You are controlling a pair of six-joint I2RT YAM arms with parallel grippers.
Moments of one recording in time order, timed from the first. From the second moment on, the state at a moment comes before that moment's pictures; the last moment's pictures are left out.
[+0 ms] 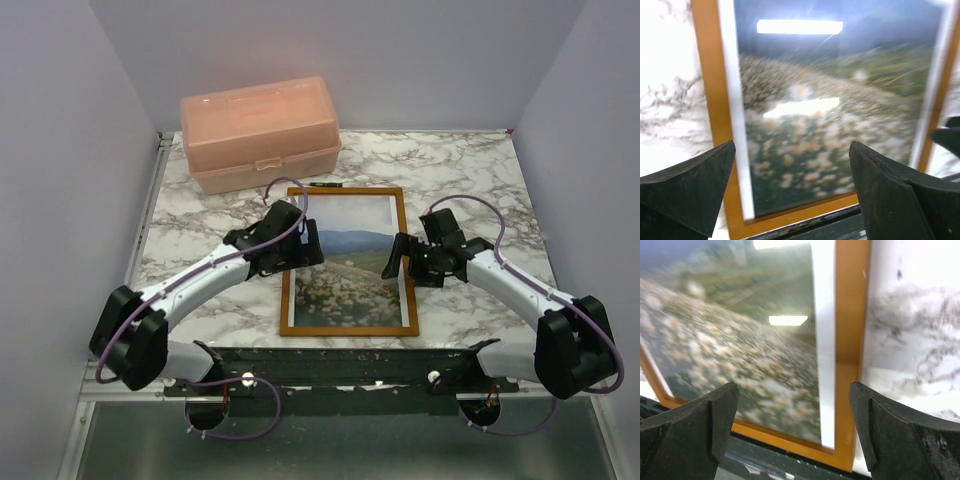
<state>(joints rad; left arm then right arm) -0.67 1.39 0.92 -0.50 -0.05 -0.76 0.39 1.27 0.70 -0.53 -0.20 0.57</state>
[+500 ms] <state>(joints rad) -0.56 1.00 0.77 -0.18 -0.05 -0.57 0.39 1.27 0.79 -0.33 -0.06 0.55</state>
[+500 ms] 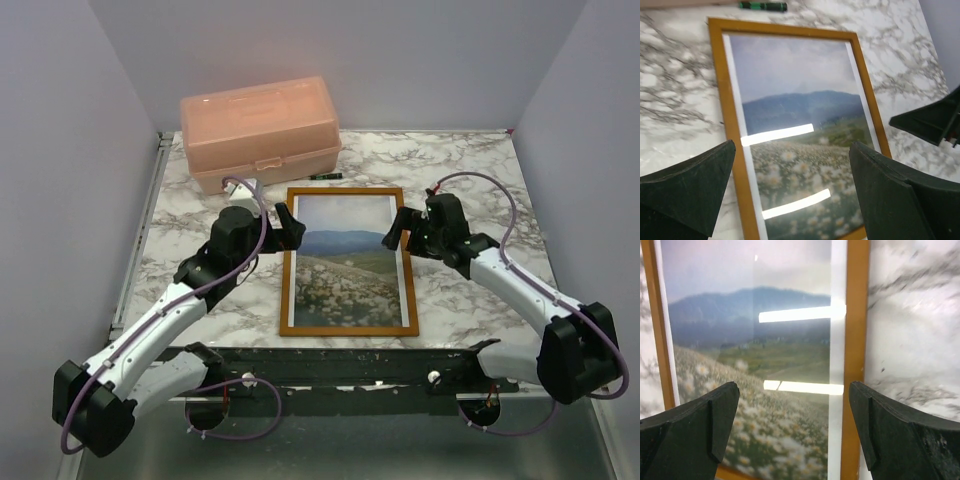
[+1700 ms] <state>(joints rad) -0.11 1.13 0.31 0.72 -0.15 -0.07 0.28 1.42 0.19 1.11 0.44 0.08</state>
